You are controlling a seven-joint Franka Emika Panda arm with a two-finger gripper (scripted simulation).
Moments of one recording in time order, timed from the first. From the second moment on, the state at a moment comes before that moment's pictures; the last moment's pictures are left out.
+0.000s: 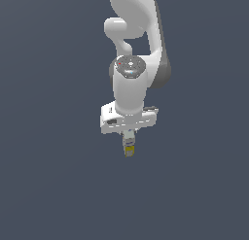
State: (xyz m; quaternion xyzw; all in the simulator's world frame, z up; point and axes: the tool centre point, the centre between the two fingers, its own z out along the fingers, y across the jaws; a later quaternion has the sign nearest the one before) arm 0.038 0.014 0.170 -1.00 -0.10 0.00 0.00
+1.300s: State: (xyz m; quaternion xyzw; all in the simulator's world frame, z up) arm -0.001 0.138 0.418 -1.00 -0.10 0.00 0.00
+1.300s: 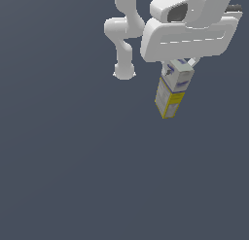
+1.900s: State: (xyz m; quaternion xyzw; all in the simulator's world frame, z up) arm -0.012 0.183 0.508 -1.00 -0.10 0.00 0.00
